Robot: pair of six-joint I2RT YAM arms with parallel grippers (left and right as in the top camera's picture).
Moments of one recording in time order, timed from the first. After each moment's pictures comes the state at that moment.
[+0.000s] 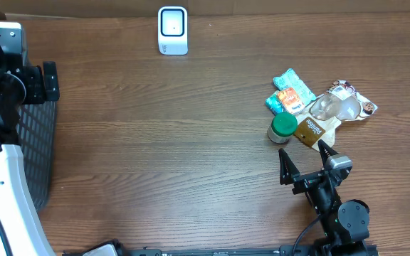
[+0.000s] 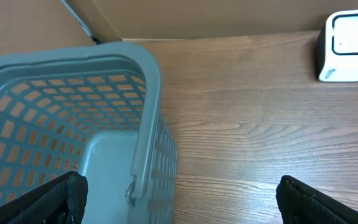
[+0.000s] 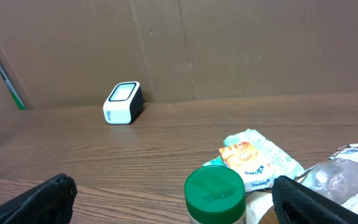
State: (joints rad) left arm 0.34 1.36 1.69 -1.00 0.03 0.29; right arm 0.20 0.01 0.02 -0.03 -0.06 0.18
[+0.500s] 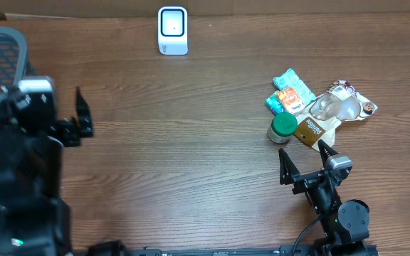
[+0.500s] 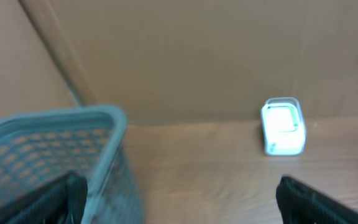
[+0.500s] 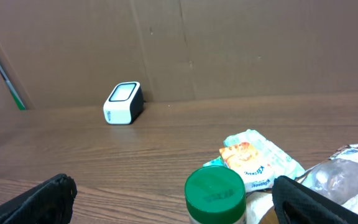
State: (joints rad) left arm 0.16 0.76 1.02 -0.46 0.01 0.14; right arm 0.20 0.01 0.02 -0.03 -0.07 0.18
